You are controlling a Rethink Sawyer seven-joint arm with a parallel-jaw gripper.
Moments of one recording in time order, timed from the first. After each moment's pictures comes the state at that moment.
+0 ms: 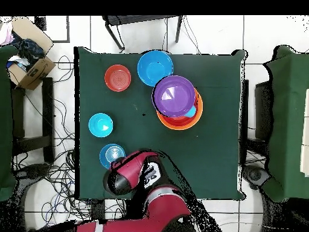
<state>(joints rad) -0.11 -0.56 0.12 1.95 -0.68 0.11 2.06</state>
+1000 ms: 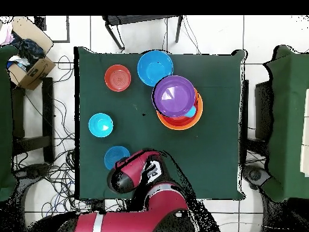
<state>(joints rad) -0.10 -0.51 0.08 1.92 -0.68 0.11 2.06</state>
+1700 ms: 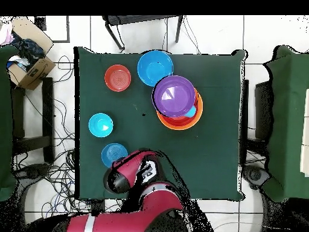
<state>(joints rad) -0.07 -0.51 0.08 1.92 -0.66 0.11 2.06</state>
